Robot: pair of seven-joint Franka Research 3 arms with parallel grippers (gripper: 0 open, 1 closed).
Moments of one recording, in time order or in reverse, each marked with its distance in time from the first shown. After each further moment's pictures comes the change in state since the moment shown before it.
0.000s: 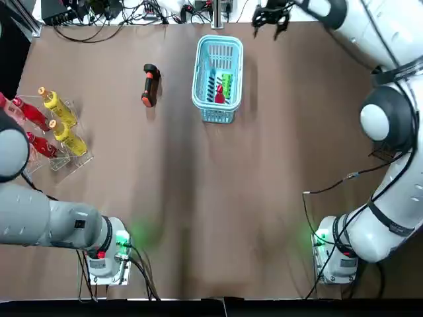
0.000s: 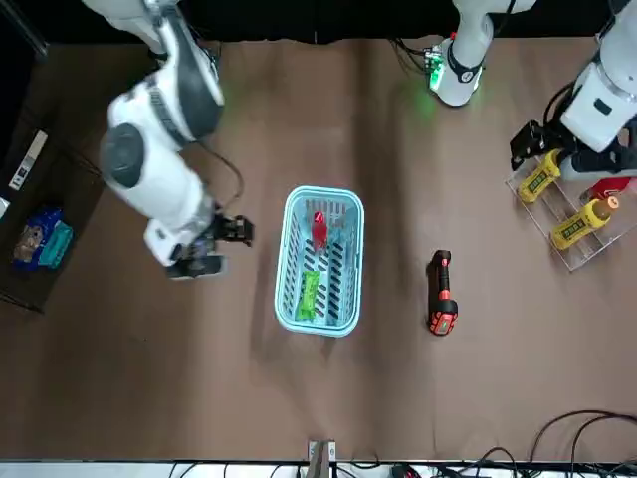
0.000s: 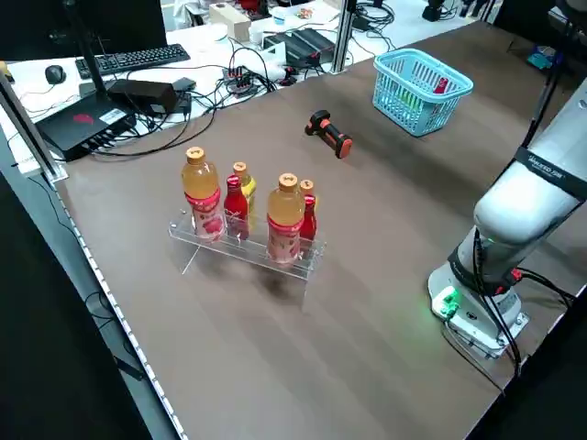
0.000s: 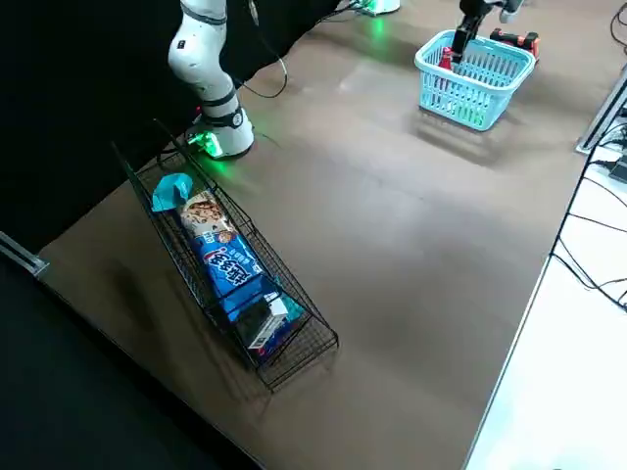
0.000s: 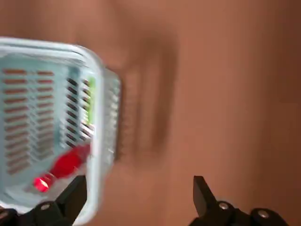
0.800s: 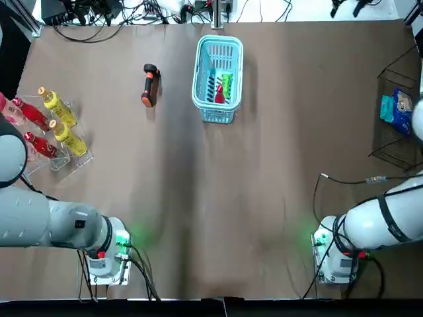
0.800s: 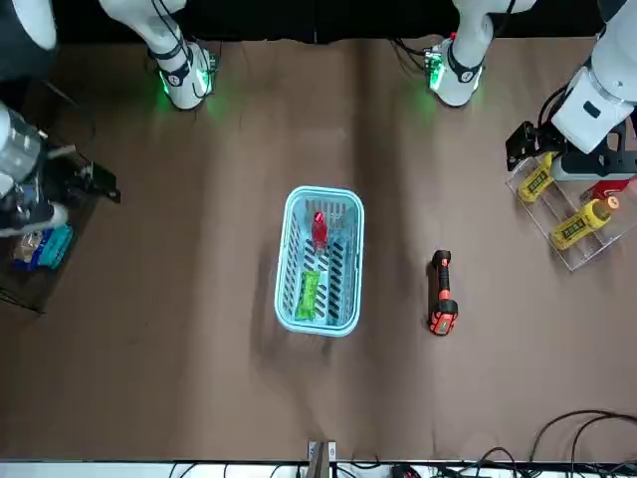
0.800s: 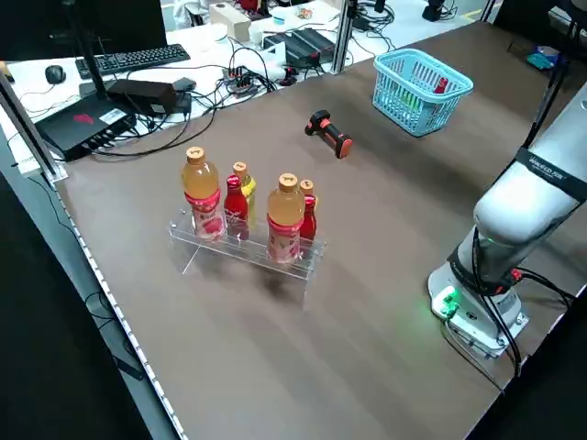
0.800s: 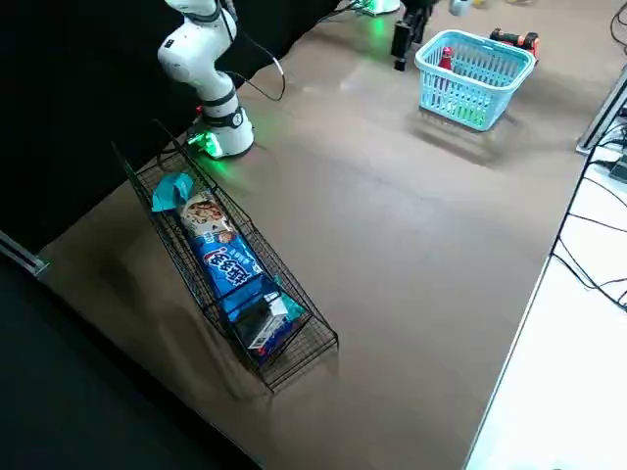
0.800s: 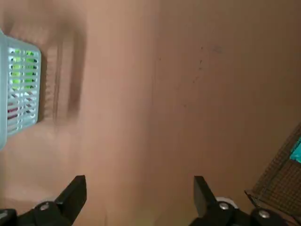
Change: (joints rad) left arm -0.001 -0.009 0.000 -0.040 0.000 0.028 0.047; right arm -0.338 -0.301 0.000 -0.118 -0.116 -0.253 -0.368
